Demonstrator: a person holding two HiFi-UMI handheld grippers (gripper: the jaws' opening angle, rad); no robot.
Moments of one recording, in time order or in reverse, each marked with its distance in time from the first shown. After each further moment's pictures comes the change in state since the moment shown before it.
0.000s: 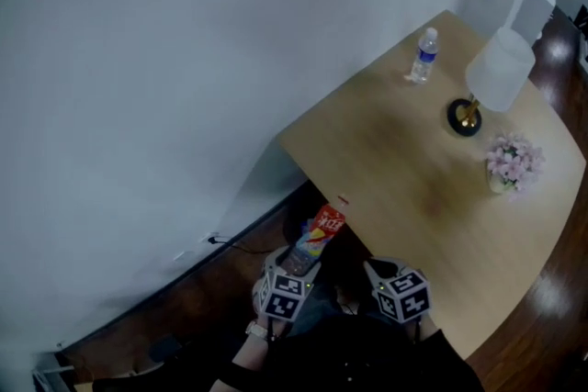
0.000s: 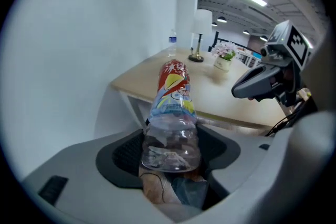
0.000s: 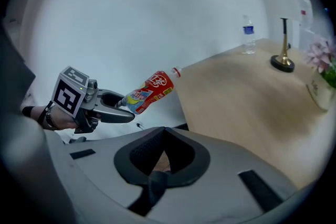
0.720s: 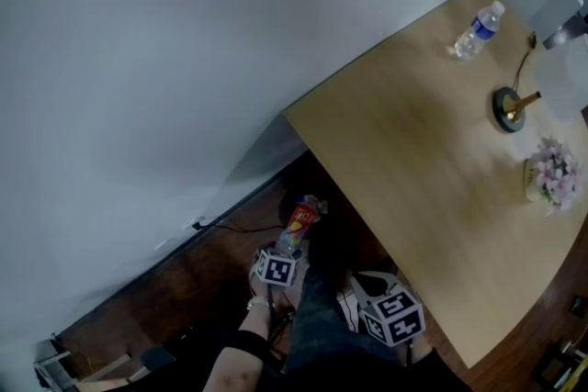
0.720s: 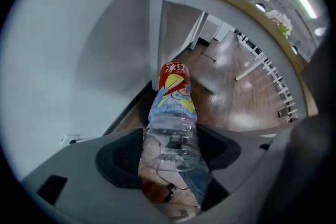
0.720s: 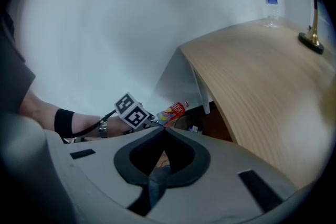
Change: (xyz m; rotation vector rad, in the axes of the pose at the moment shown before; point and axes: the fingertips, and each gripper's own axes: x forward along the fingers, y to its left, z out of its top) left arm 0.176 0.107 -0.206 -0.255 0.407 -0.027; right arm 0.107 0.045 -0.017 0.033 0.205 0.046
